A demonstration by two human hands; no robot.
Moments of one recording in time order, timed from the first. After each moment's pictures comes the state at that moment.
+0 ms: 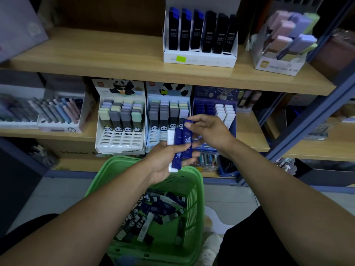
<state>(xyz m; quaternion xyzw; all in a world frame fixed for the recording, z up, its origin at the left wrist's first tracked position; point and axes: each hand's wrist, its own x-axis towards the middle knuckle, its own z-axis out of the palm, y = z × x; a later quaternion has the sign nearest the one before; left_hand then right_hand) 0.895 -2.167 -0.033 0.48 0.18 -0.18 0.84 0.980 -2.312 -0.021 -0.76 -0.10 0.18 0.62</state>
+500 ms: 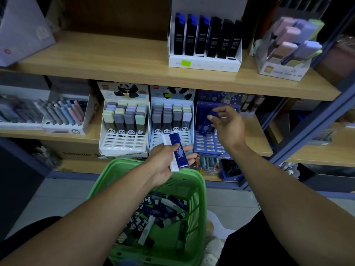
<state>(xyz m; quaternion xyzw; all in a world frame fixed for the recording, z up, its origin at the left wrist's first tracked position) 0.898 -2.164 -0.033 0.46 0.25 -0.14 0.84 1.013 -2.331 -0.043 -0.82 -0.07 -0.10 0.56</state>
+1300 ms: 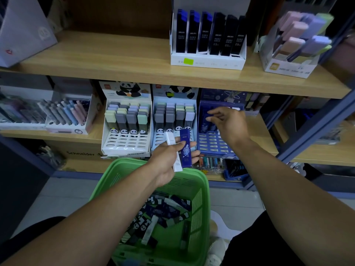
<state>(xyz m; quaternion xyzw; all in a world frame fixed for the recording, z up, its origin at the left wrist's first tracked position) 0.898 -2.164 -0.035 0.45 0.24 -0.11 0.85 1.034 -2.335 -0.047 -0.90 -0.14 -0.12 0.39</state>
